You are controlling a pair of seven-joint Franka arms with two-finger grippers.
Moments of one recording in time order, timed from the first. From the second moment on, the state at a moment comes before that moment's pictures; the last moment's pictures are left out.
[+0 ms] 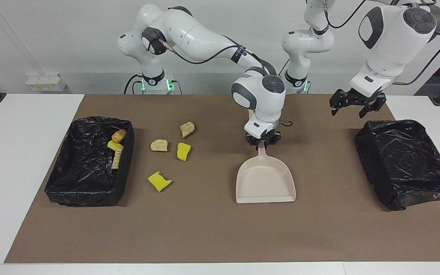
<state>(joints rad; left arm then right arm) -0.03 -0.02 -0.07 -1.71 0.00 1.64 0.08 0.60 0.77 0.26 -1.18 -0.18 1.99 0.87</state>
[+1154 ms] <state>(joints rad) -0.18 0.18 -0.08 -1.76 -0.01 1.93 0.00 0.31 0.43 0.25 -1.31 -0.18 1.97 0.87</state>
